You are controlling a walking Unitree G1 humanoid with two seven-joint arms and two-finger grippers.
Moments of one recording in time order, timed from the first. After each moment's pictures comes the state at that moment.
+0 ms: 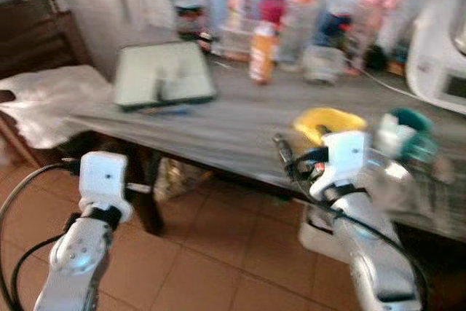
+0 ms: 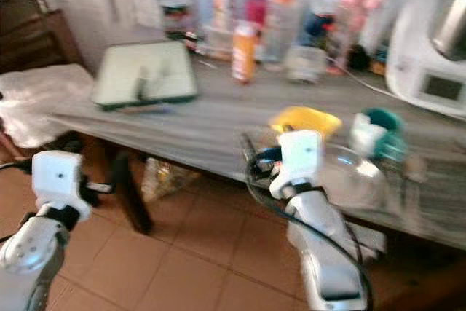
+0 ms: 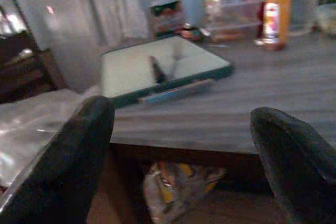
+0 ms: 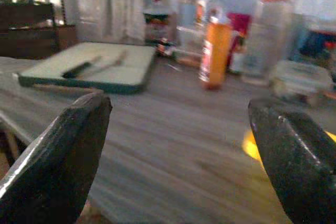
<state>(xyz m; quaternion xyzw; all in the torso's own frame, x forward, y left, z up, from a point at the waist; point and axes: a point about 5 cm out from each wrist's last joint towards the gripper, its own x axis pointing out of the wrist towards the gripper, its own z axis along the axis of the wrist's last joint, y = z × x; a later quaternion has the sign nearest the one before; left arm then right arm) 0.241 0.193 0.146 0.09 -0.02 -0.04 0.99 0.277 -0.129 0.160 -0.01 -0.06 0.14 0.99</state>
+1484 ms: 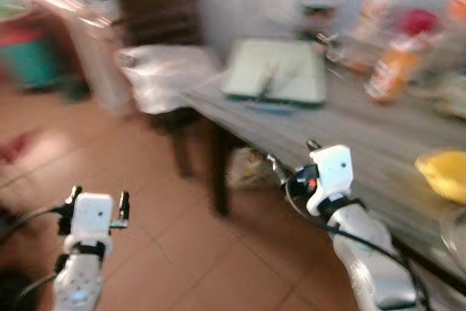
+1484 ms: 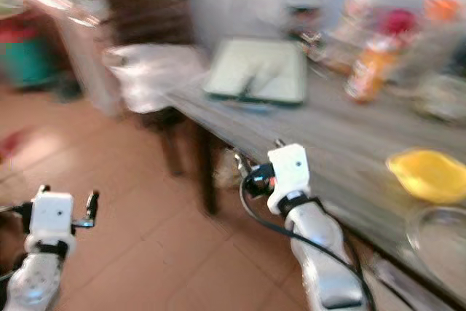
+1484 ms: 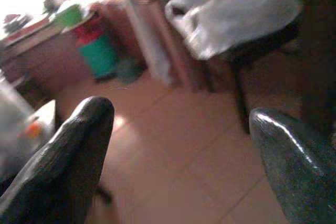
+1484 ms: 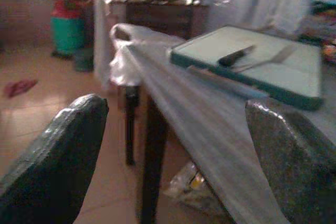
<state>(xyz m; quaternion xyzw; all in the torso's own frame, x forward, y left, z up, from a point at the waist) 0.218 0.231 0.061 0.17 0.08 0.10 0.98 0.267 -0.131 0.132 -0.05 -0.01 0.18 0.98</state>
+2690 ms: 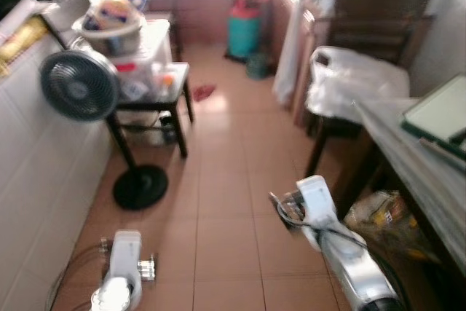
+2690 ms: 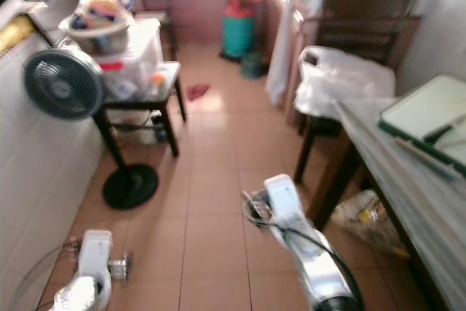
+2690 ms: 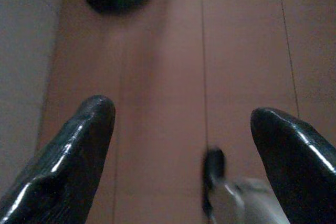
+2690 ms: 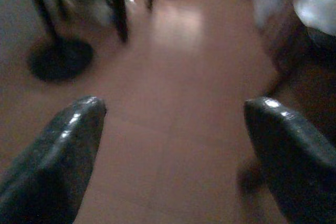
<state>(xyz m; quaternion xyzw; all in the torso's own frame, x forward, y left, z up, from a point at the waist) 0.201 0.212 -0.065 0.04 0.39 0.02 0.92 0.275 -0.172 0.007 -0.07 0.22 0.12 0.97</state>
